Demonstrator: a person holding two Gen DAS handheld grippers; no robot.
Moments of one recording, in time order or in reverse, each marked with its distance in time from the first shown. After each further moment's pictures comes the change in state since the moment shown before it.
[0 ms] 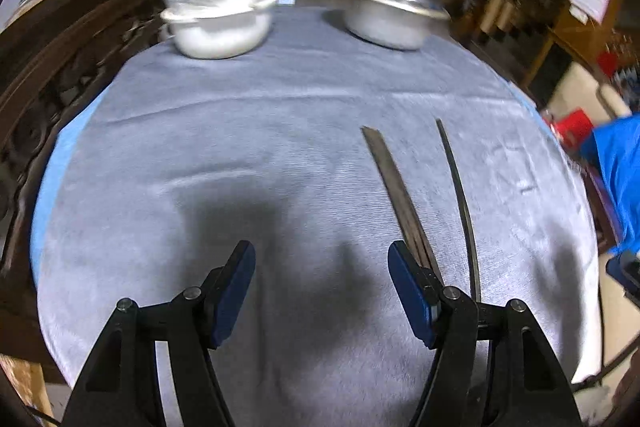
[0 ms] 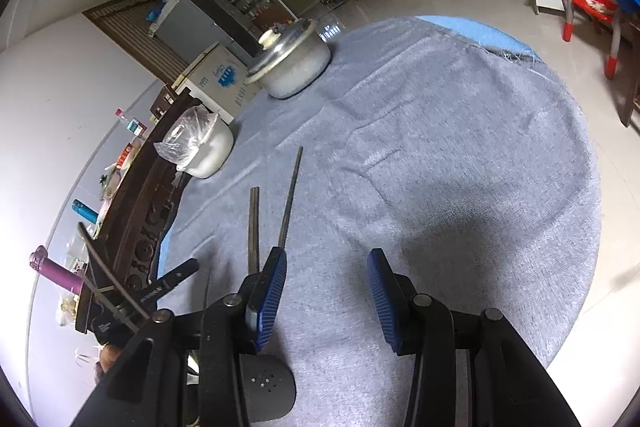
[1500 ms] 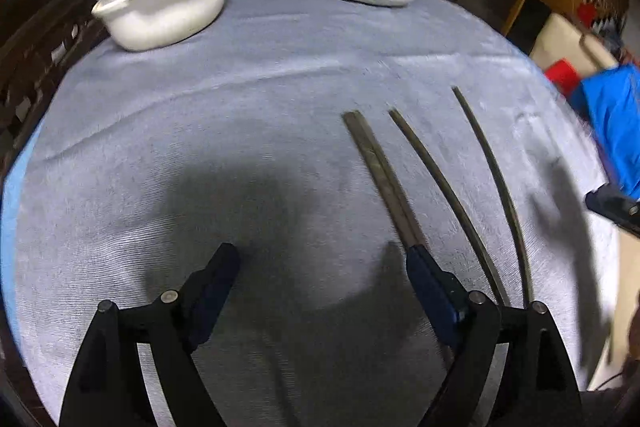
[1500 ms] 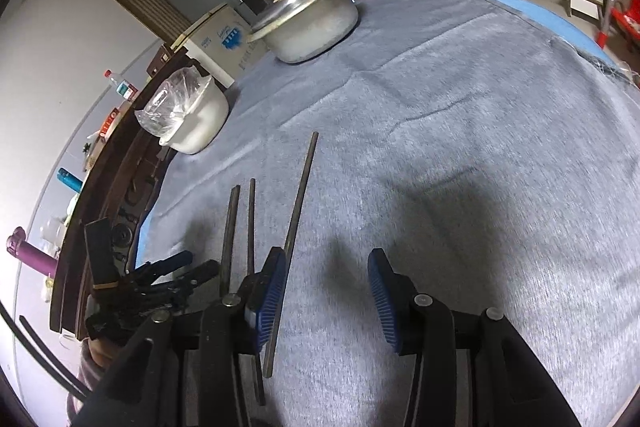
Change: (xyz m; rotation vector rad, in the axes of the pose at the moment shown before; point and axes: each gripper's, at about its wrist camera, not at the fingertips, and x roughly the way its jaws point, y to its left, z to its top) left arm 0.056 0.024 0.031 0.110 0.115 -0.090; right arm 0.105 0.029 0.038 -0.092 0.115 -0.004
